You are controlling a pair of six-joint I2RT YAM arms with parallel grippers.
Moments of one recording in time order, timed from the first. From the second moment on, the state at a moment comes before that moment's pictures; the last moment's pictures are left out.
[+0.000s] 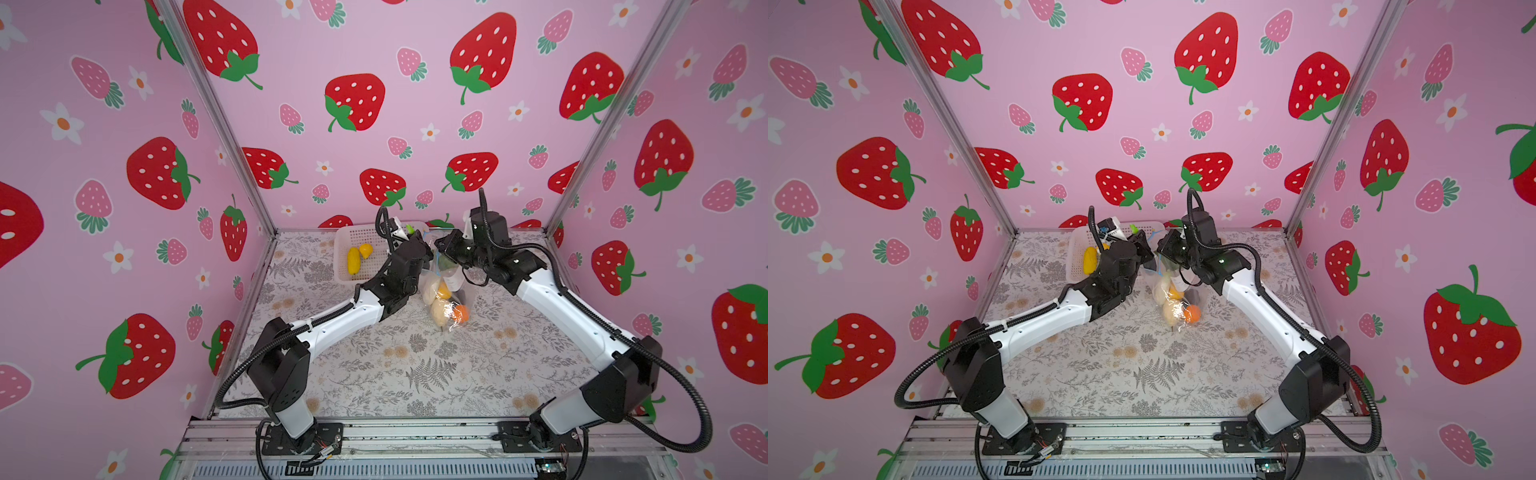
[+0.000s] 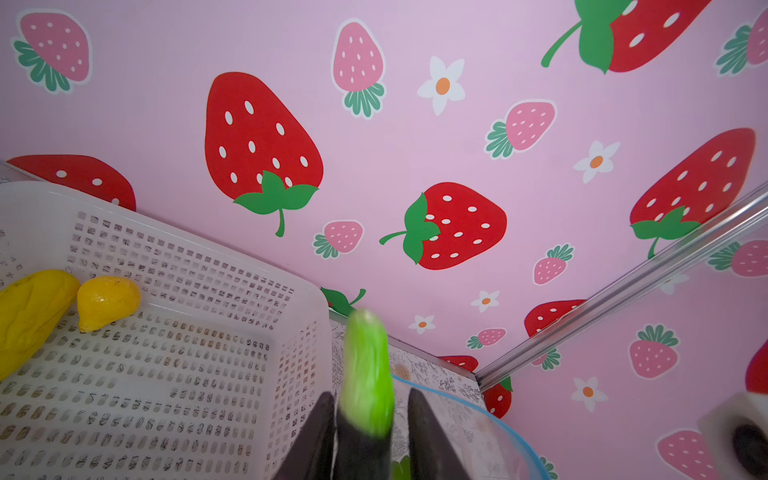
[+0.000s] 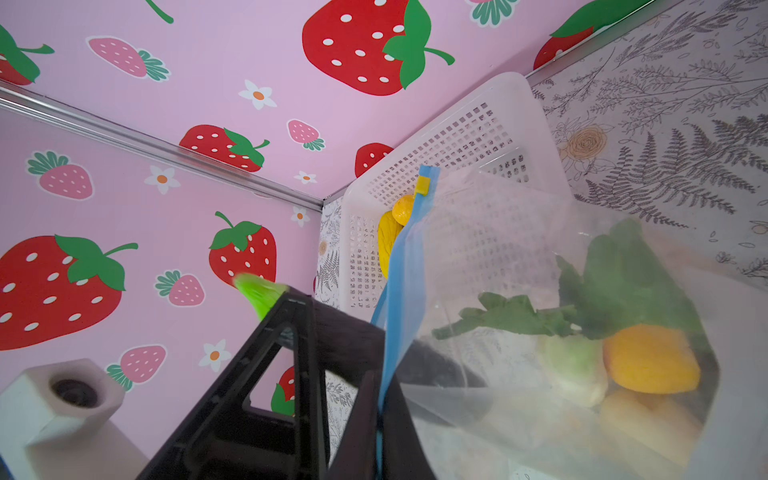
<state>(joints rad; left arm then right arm) -0.78 1.69 1.34 0.22 -0.62 -0.71 0.65 1.53 1.50 -0.42 -0.12 0.91</state>
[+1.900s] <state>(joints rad) -0.31 2.37 2.19 -0.94 -0.38 -0.45 0.64 1.57 1.46 -0.37 -0.15 0.90</state>
